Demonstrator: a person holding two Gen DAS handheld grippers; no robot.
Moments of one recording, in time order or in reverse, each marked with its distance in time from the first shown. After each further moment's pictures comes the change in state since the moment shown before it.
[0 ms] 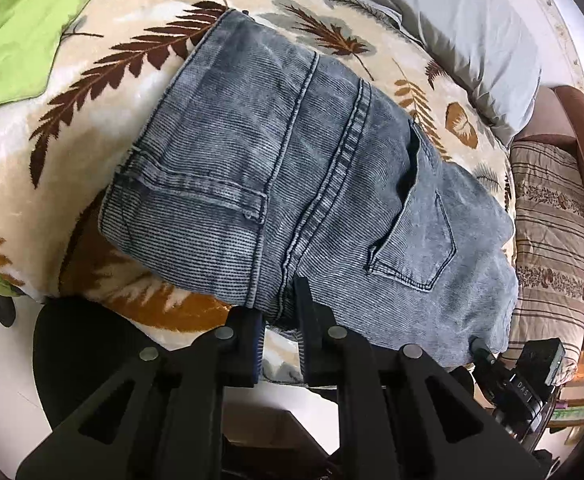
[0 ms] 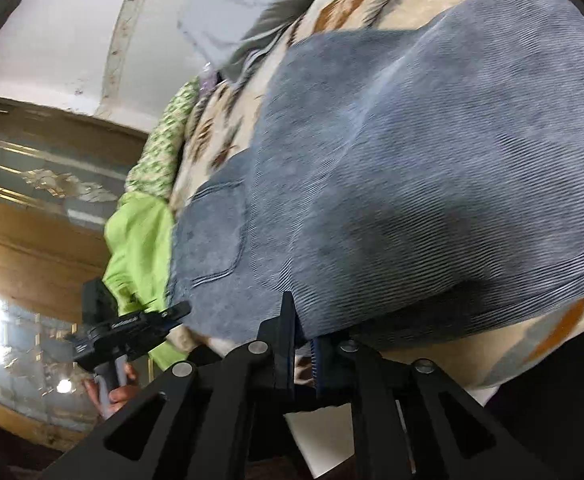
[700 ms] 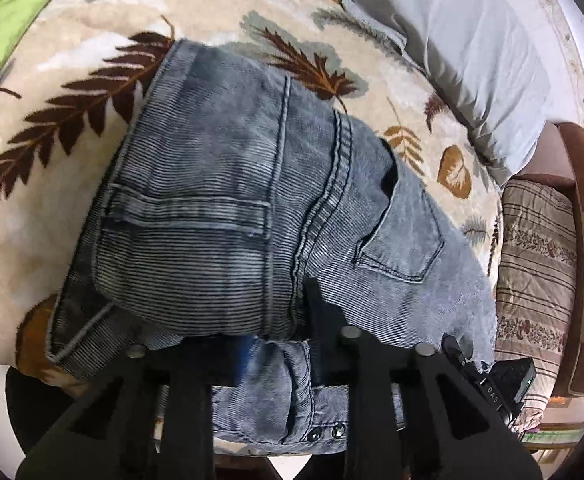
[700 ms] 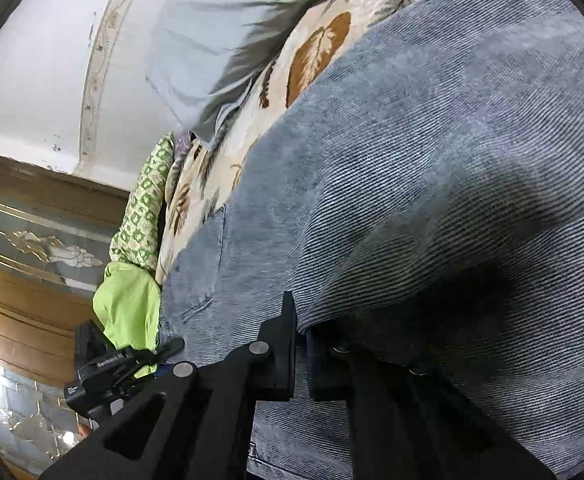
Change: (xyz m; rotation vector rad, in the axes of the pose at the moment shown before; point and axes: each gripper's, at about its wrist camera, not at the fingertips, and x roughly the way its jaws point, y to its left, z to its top) left arm 0.020 -0.028 0.076 -0.083 0.003 -0.065; right arm 0.046 0.014 0.068 0.066 -0.148 0.019
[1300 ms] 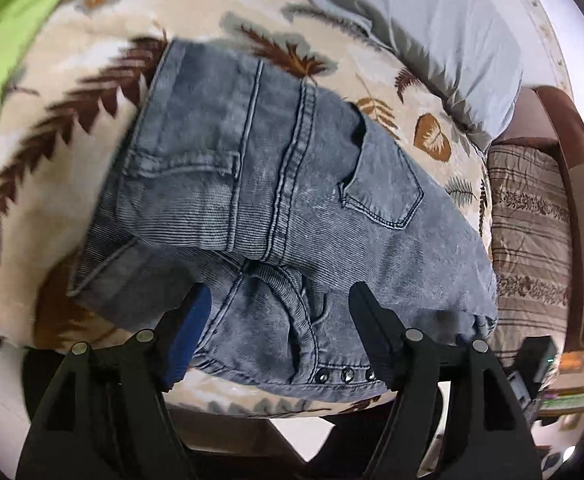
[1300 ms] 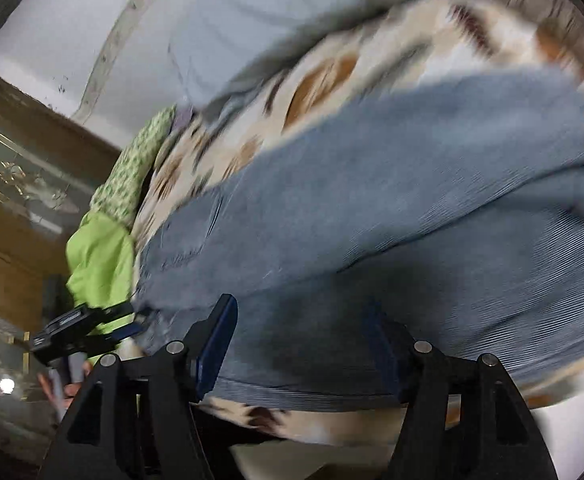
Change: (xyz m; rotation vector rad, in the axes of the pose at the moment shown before) left arm -0.020 -0.001 -0.030 0.095 0.028 -0.018; right arm -0.052 0.009 -0.019 -0.185 0.089 -0.150
